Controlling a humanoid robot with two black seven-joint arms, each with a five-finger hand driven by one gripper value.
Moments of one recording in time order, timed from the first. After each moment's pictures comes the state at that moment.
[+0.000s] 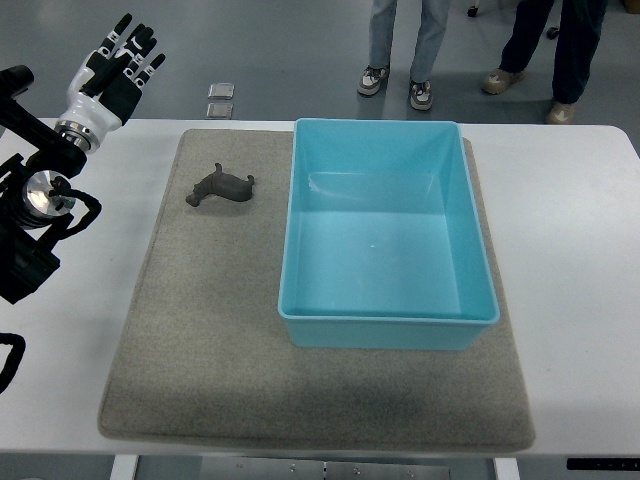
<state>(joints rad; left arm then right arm) -0.88 0.34 -0.87 -0.49 0.05 -0.37 -0.25 0.02 0.00 -0.01 0.12 -0.02 0.16 0.06</state>
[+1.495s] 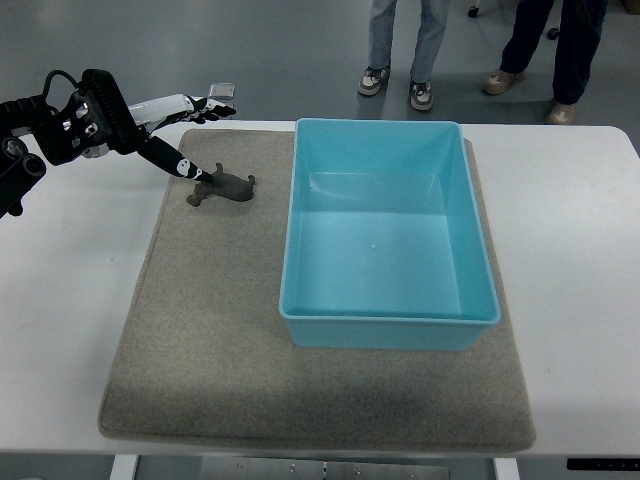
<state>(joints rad) -0.90 0.54 -0.69 -0.80 1.43 -0.40 -0.36 0.02 0.00 -0.01 0.12 -0.02 0.15 0.06</state>
